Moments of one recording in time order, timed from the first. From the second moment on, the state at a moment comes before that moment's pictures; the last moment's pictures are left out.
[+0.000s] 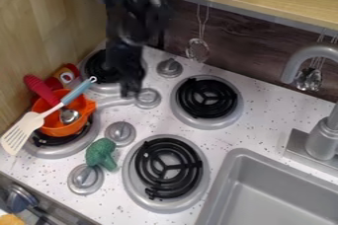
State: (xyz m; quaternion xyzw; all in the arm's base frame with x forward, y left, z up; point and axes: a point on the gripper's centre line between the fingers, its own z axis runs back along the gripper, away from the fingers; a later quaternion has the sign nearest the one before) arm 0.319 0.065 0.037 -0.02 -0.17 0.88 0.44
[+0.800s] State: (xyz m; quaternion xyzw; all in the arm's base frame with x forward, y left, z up) arm 0.295 0.140 0.023 -0.06 -0.14 0.93 0.34
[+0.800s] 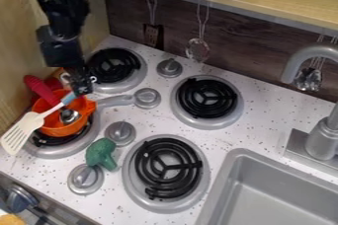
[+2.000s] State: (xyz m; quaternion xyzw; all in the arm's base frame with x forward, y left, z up) arm 0.285 0.165 -0.025 -0.04 -0.09 0.96 0.25
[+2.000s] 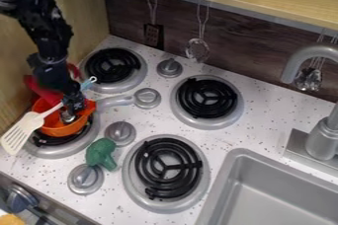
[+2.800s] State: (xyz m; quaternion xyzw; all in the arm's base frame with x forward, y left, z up) arm 0.283 0.170 -0.034 -0.05 -0.09 0.97 0.24
